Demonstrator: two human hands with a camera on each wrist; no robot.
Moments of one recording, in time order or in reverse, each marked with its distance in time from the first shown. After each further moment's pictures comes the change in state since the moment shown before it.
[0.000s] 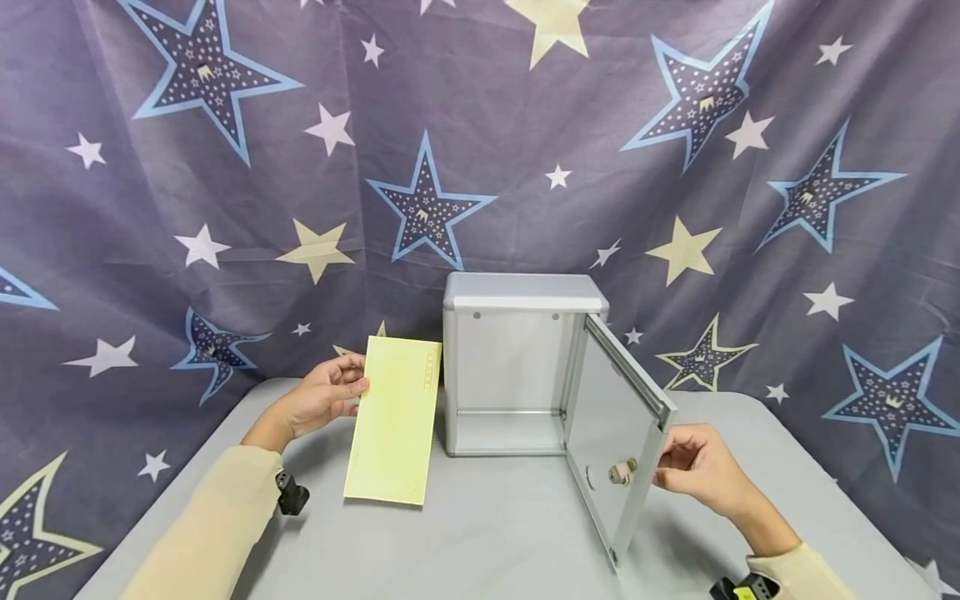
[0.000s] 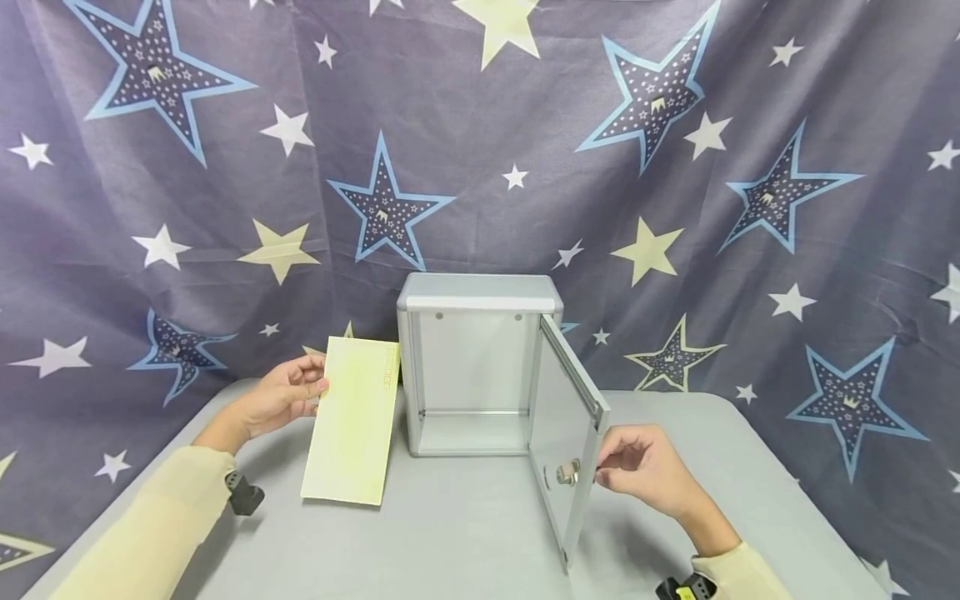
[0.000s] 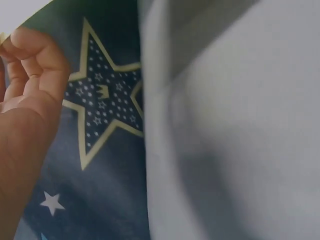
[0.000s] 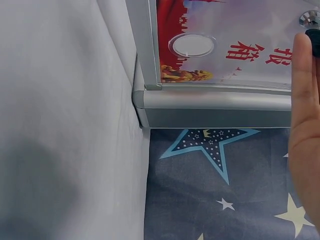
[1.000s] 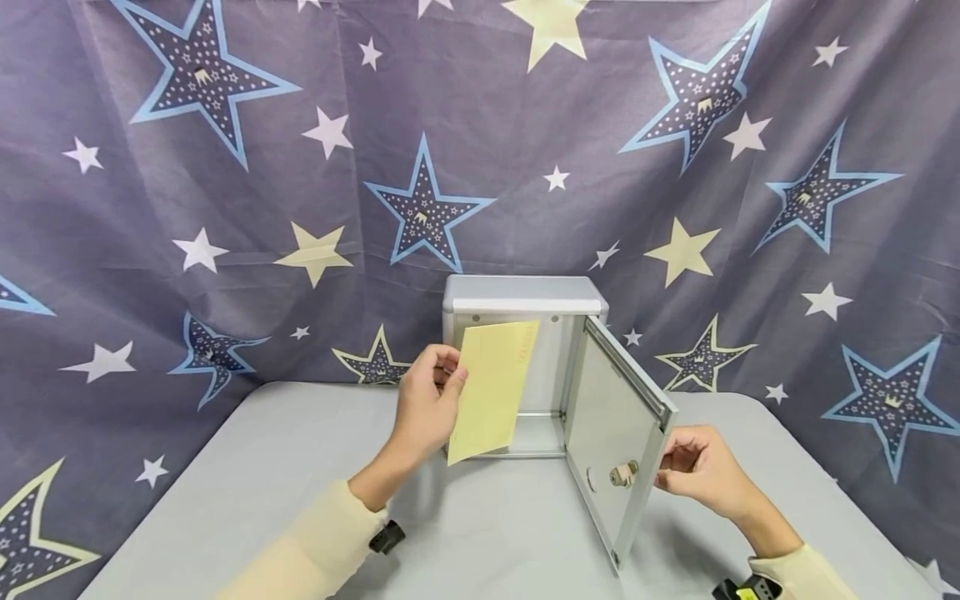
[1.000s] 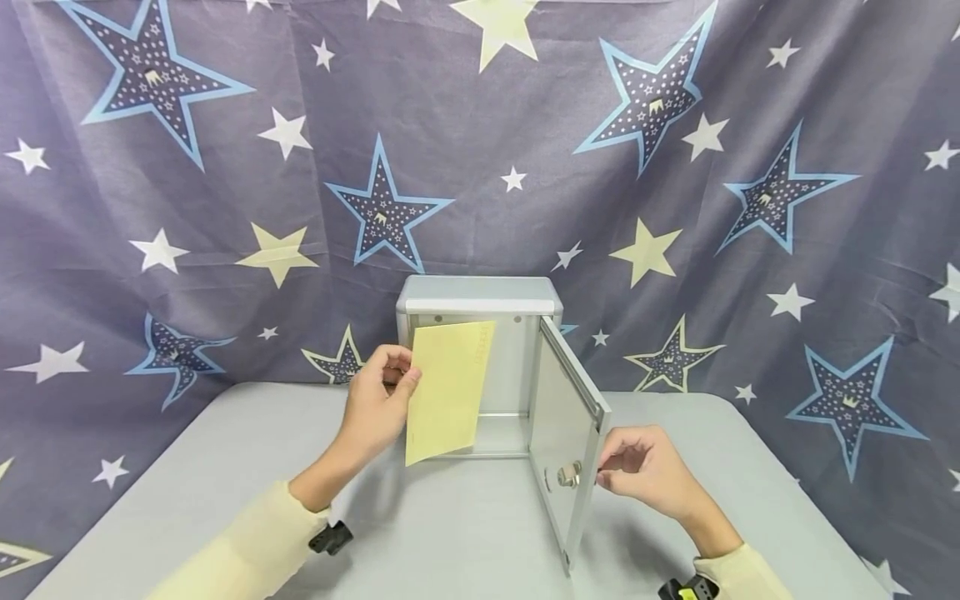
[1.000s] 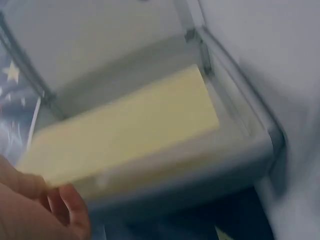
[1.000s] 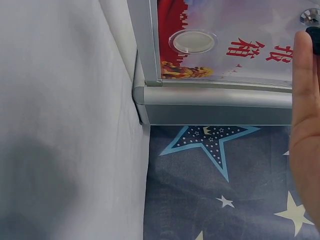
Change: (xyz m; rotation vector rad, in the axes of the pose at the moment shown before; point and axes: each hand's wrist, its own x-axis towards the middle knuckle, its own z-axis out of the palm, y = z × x) left_hand 0.025 0.036 0.201 0.581 0.597 0.500; right_hand -0.002 -0.002 0.000 -0.031 0.016 0.040
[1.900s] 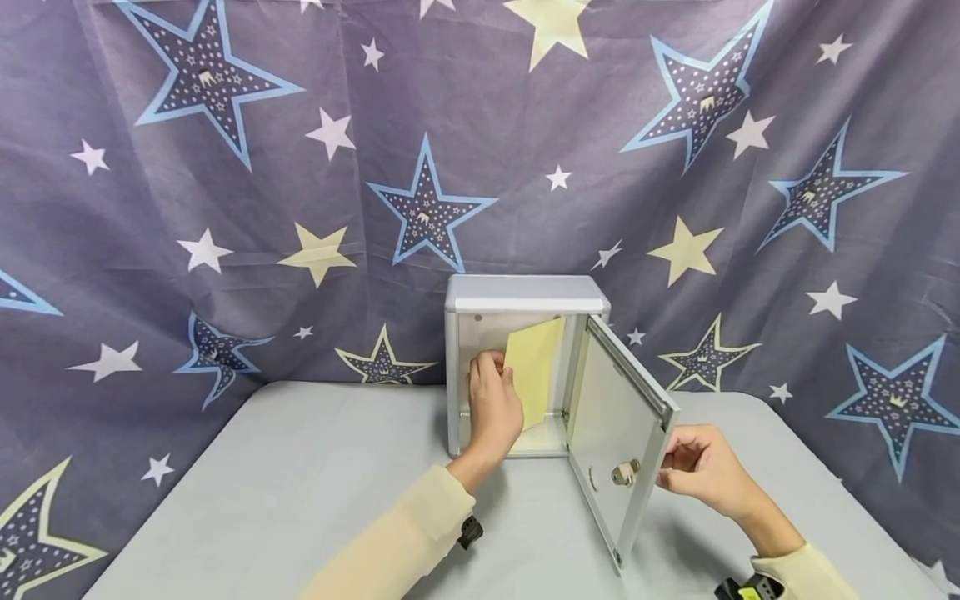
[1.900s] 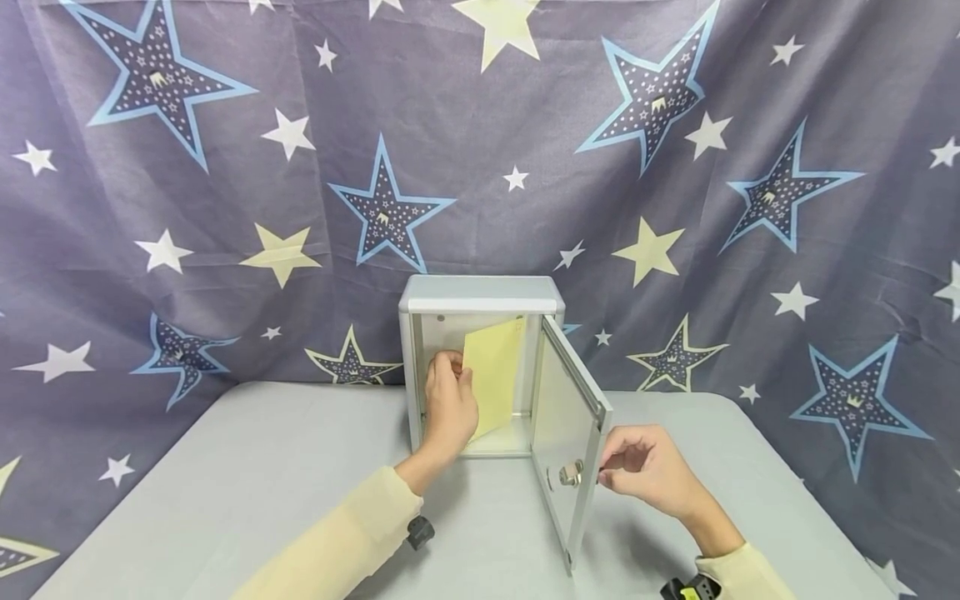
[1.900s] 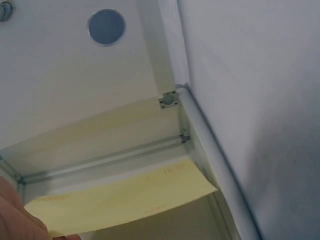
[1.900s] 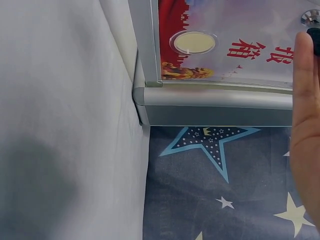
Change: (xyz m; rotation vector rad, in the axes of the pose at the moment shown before) left_hand -0.003 -0.011 0.100 0.172 0.171 -0.088; right_hand 0.002 0.002 0.000 0.023 -0.018 -0.028
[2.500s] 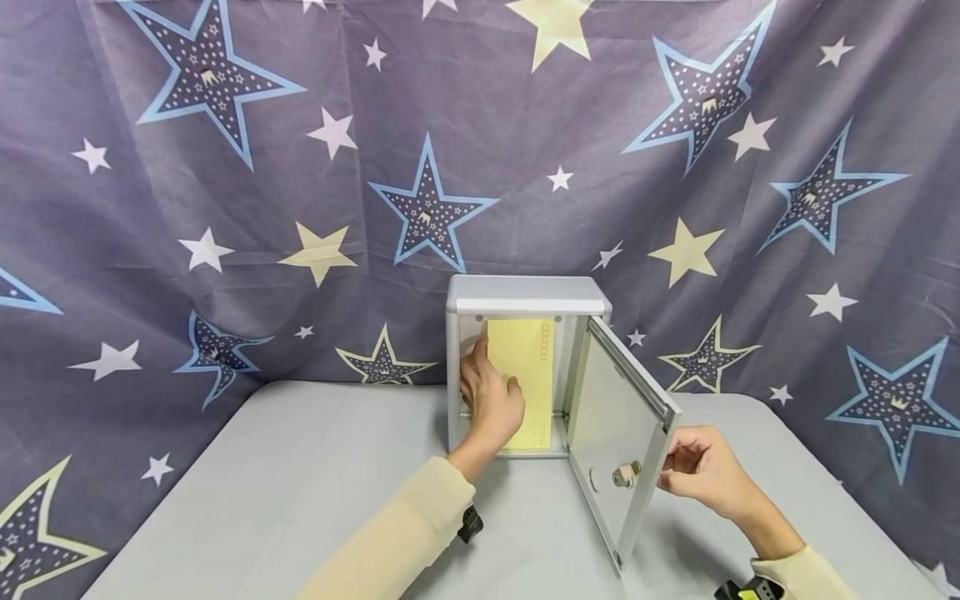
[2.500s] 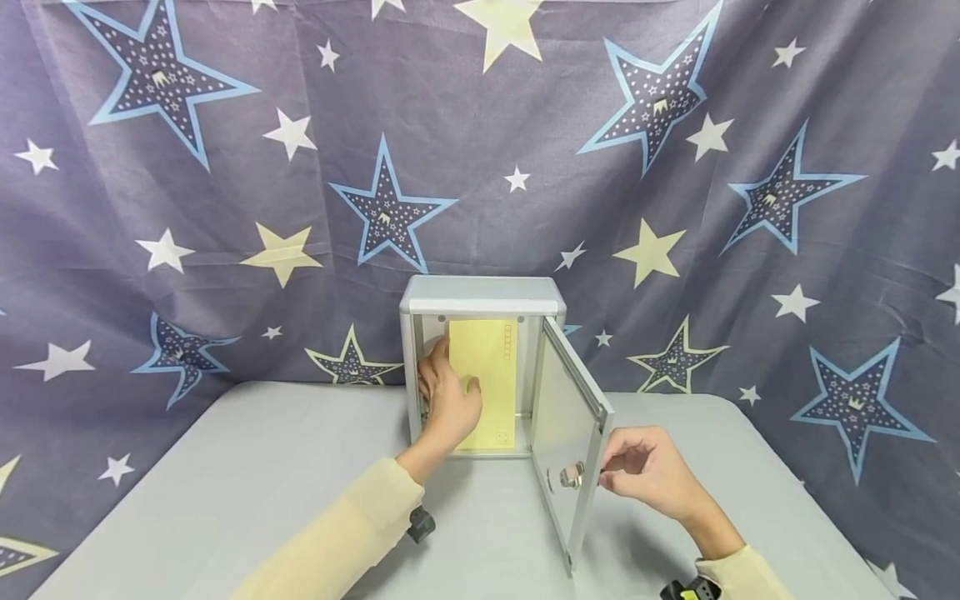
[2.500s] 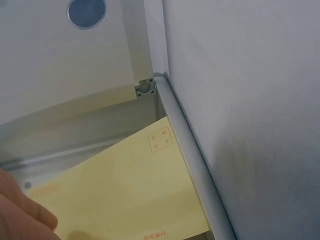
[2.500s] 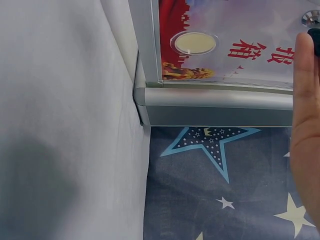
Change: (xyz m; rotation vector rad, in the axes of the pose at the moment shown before) left_hand 0.006 -0.010 0.006 -0.017 -0.132 -0.238; right_hand -0.002 0.002 -0.001 -0.015 0.013 0.020
